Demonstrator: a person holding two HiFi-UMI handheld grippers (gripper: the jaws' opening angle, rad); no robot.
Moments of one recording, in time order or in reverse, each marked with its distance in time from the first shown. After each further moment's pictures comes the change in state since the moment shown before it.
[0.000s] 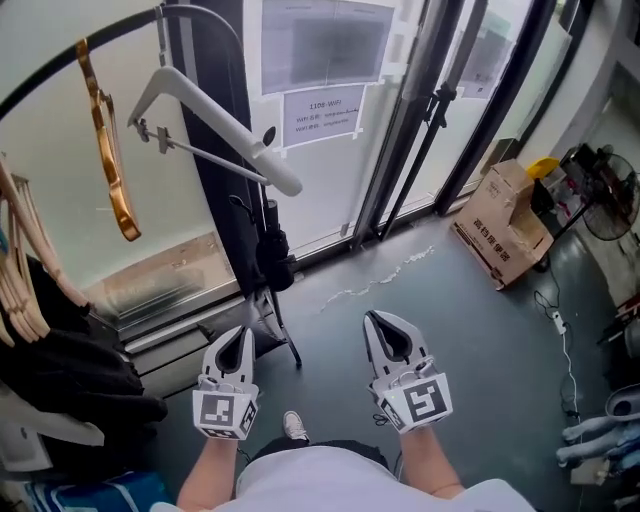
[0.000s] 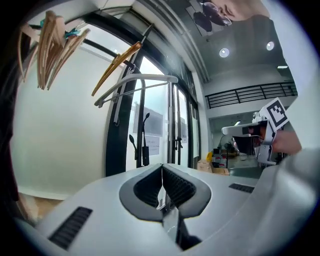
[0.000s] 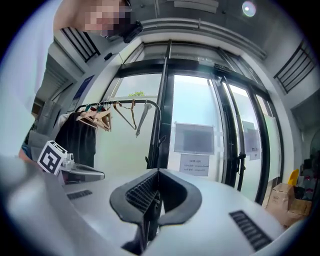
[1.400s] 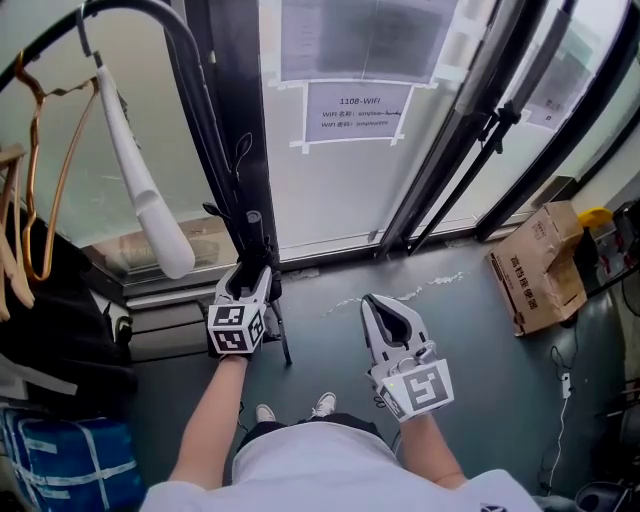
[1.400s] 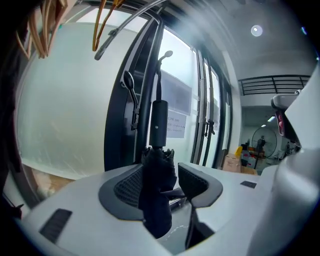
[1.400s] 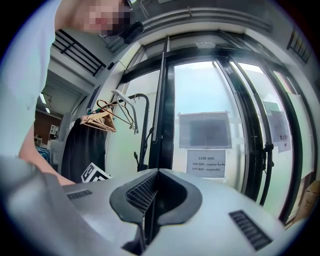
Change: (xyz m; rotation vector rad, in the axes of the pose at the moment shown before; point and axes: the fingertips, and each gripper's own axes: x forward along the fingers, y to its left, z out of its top) left arm 0.214 0.051 -0.073 -0.149 0.172 0.303; right arm 0.097 -0.117 -0.030 0.032 -0.011 0.289
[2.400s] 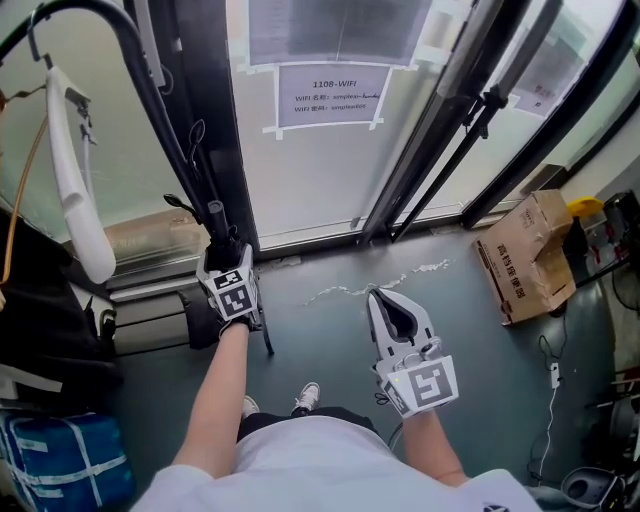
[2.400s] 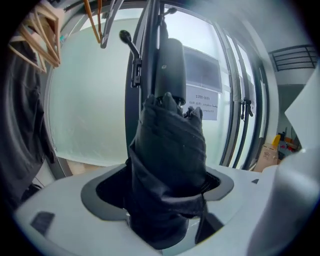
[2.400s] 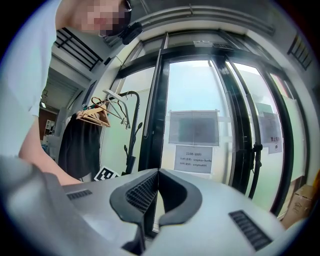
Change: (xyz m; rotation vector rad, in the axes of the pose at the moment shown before) left arm 0.062 0.034 -0.047 -0.027 0.144 0.384; right arm -0.036 -0.055 -0.019 -0.017 0.048 -0.052
